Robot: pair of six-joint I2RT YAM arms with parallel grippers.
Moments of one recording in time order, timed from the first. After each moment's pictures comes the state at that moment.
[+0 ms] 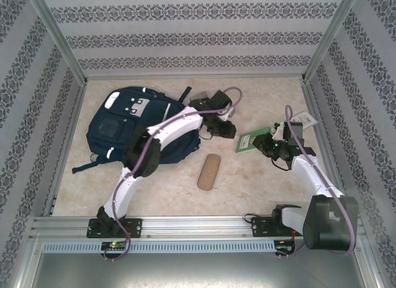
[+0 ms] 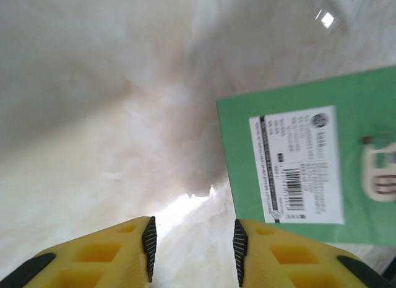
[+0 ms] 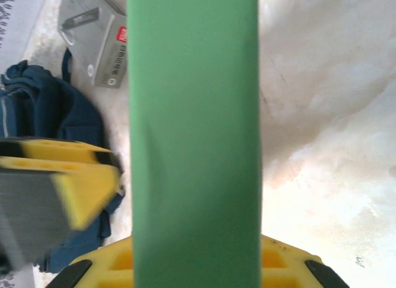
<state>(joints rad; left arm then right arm) -0.71 2.27 2.06 -0.83 0.32 -0.42 -0.07 1.16 0.62 -0.34 -0.55 0.64</state>
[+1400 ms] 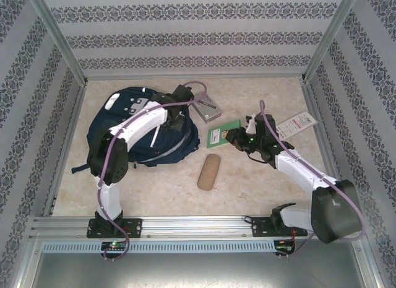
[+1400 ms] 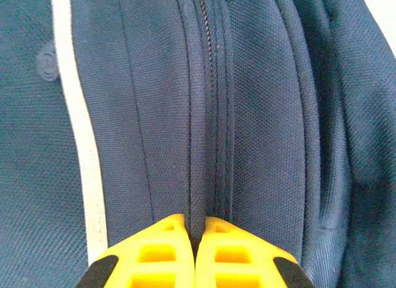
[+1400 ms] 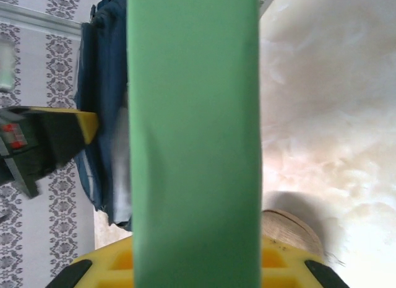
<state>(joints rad) -0.51 1.93 1.69 -1.00 -0.31 -0.18 0.30 1.27 0.68 -0.06 -0.53 0.90</state>
